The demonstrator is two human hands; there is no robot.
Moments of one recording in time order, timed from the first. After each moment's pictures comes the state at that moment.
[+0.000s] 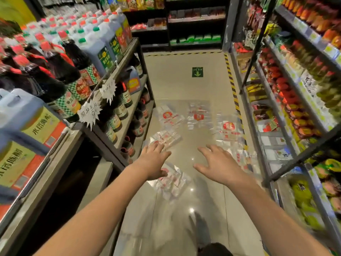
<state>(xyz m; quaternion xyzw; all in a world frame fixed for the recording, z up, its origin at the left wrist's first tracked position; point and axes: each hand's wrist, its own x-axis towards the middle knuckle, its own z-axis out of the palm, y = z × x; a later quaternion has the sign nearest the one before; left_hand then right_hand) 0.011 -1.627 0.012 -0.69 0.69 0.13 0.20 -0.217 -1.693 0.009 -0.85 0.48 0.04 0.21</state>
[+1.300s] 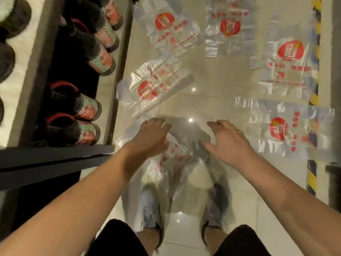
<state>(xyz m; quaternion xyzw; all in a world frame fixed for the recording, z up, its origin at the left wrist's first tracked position) 0.201 -1.918 -0.508 -0.67 0.66 0.28 0.18 -0.031 -1.989 -0.494 -0.81 0.49 0.18 0.28</state>
